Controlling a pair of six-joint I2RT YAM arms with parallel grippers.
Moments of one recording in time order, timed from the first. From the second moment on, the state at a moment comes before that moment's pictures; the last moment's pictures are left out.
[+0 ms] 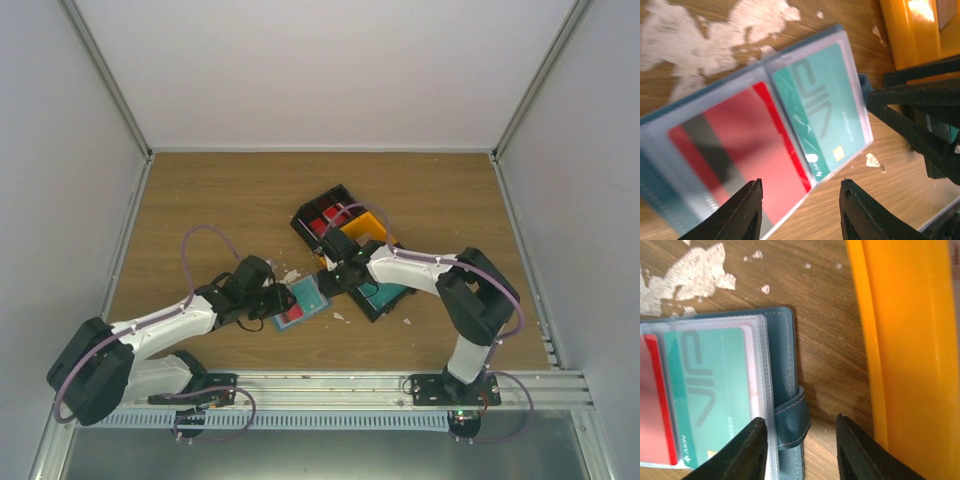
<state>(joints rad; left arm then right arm) -0.67 1.19 0.49 -0.21 0.22 -0.91 0.81 1.75 1.06 -0.48 -0.11 0.42</state>
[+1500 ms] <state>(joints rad) -0.53 1.26 0.32 0.06 0.36 -0.92 0.84 1.69 1.05 -0.32 -0.54 0.43</state>
